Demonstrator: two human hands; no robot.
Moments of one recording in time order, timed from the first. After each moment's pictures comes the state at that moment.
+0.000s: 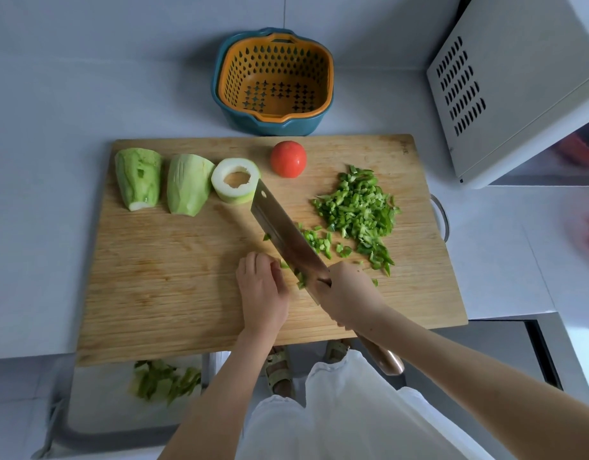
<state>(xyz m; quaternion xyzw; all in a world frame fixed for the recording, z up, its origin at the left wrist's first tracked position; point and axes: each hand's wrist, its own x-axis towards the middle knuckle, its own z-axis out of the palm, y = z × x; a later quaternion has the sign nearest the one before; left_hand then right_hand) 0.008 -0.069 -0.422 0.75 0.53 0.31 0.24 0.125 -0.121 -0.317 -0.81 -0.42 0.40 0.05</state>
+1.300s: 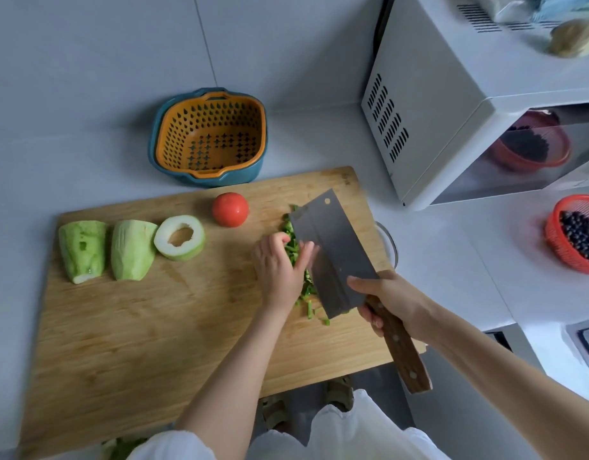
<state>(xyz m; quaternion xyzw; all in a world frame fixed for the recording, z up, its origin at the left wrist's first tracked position) 0.148 -0.028 -0.410 0.80 0.44 0.36 0.19 0.262 -0.163 -0.285 -0.72 -0.12 0.59 0.33</state>
